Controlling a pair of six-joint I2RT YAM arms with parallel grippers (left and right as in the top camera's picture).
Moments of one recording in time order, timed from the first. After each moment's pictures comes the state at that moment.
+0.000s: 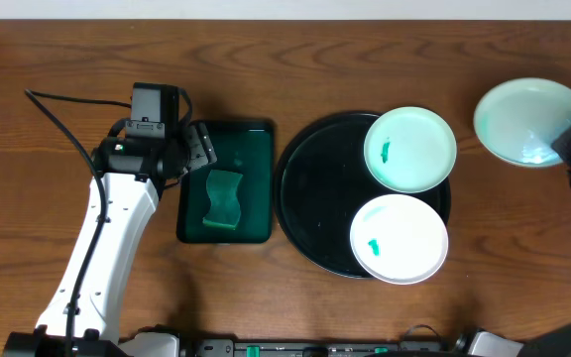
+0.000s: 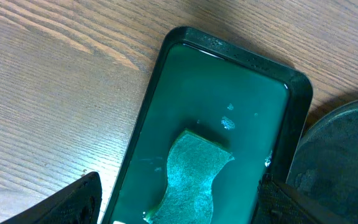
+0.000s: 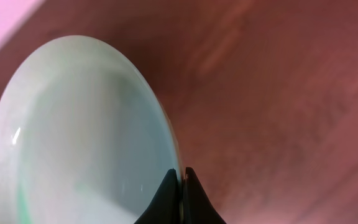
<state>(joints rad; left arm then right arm) -0.09 1.41 1.18 -0.84 -0.04 -0.43 -0.46 1.45 1.24 -0.72 0.12 0.43</state>
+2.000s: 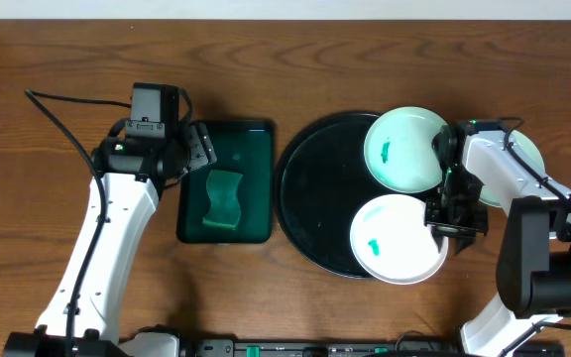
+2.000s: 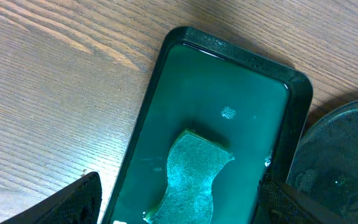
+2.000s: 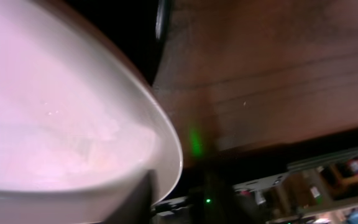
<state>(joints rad) -0.09 1.41 1.18 -0.84 -0.04 -0.43 0.06 1.85 1.17 -1.40 0.03 0.35</state>
